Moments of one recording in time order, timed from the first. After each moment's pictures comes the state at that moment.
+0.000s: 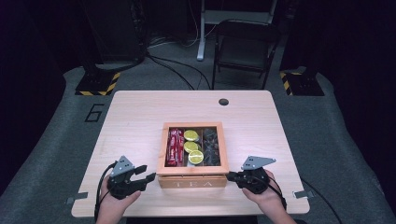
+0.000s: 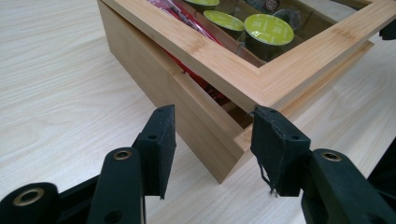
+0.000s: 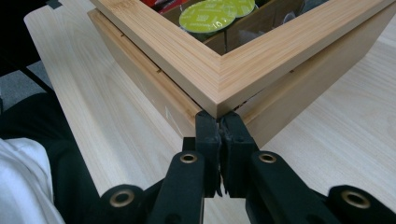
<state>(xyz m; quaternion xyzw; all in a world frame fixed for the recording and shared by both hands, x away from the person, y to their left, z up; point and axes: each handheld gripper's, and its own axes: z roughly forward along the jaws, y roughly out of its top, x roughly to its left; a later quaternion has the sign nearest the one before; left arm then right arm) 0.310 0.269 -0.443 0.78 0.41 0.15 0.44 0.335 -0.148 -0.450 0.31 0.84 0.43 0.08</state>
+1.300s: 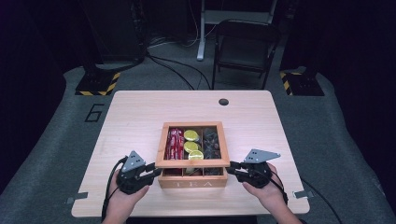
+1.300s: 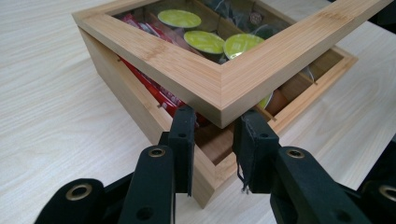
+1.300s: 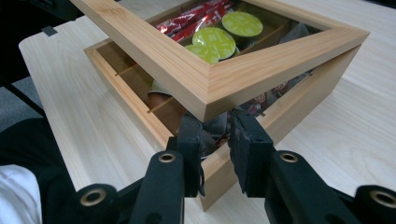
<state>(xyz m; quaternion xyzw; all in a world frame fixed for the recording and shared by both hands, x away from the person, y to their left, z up) 0.317 0.239 -0.418 0.80 0.40 0.17 0.43 0.342 -0.149 -0.425 0.31 0.82 0.46 0.12</state>
